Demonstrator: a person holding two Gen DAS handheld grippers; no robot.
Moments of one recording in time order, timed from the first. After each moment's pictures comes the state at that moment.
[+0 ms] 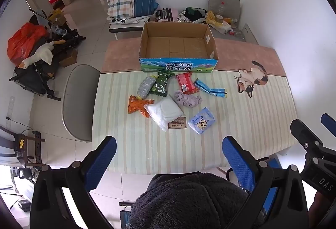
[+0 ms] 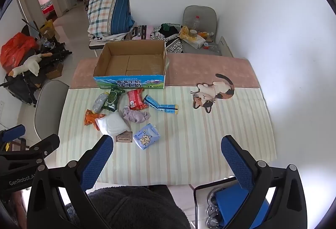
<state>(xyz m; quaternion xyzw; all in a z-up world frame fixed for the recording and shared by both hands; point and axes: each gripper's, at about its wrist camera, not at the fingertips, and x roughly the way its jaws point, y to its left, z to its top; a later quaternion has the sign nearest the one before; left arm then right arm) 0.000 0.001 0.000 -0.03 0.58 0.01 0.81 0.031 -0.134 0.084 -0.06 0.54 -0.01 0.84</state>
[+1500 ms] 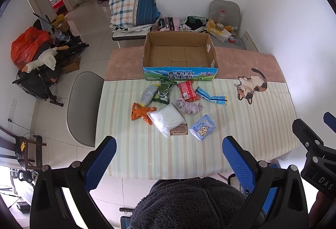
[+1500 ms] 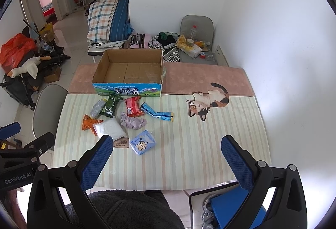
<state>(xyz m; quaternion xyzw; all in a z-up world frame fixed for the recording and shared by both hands) -0.008 0.000 0.018 -0.03 0.56 0.02 0.83 0.018 -0.136 0.103 -0.07 0.51 -0.01 0.86</state>
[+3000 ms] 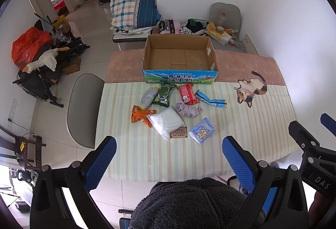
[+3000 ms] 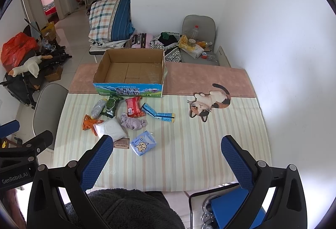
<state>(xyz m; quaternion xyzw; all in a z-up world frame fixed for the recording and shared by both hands) 0.001 -0.002 0.024 -0.03 0.55 0.02 0.83 0.025 -0.133 0.096 -0.07 0.51 0.00 0.86</state>
